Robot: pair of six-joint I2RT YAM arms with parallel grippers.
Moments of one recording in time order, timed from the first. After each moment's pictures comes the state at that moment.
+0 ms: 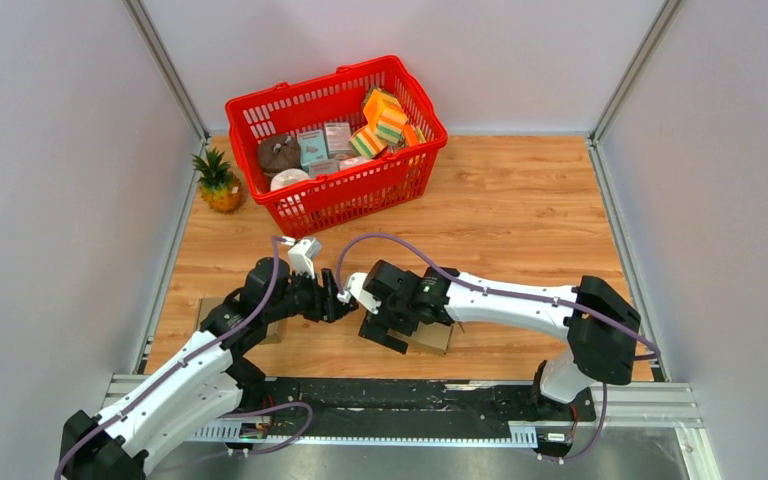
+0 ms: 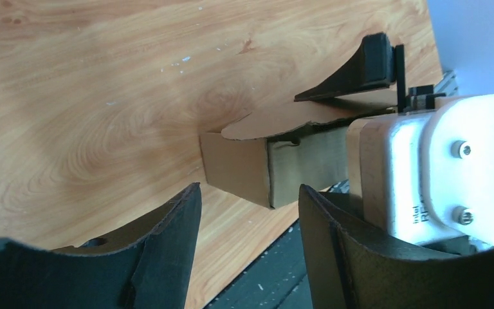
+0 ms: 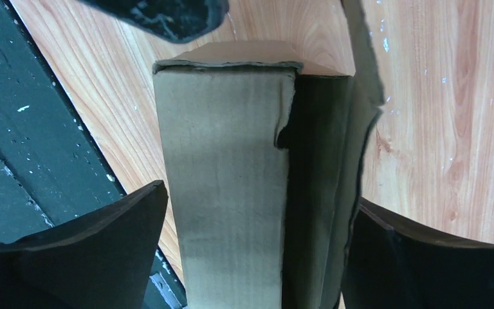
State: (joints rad) left arm -0.58 0.68 0.43 -0.27 0.32 -0.59; right arm 1.16 1.58 1.11 -0.65 0.03 -0.13
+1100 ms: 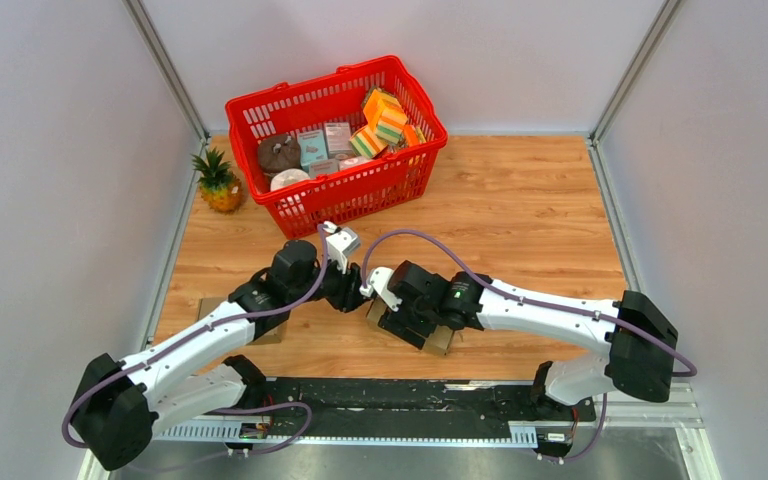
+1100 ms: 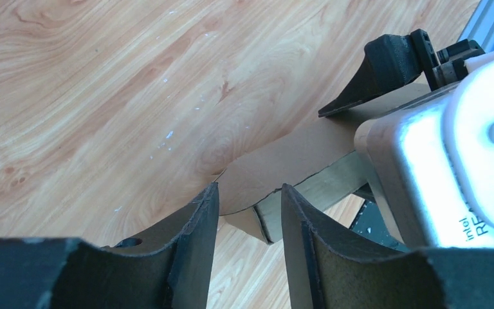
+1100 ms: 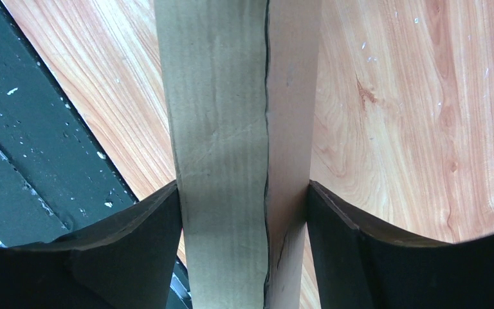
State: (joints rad) left arm -0.69 0.97 0.54 -0.06 0.35 -0.21; right arm 1.13 1.39 0.97 -0.62 0.06 -0.06
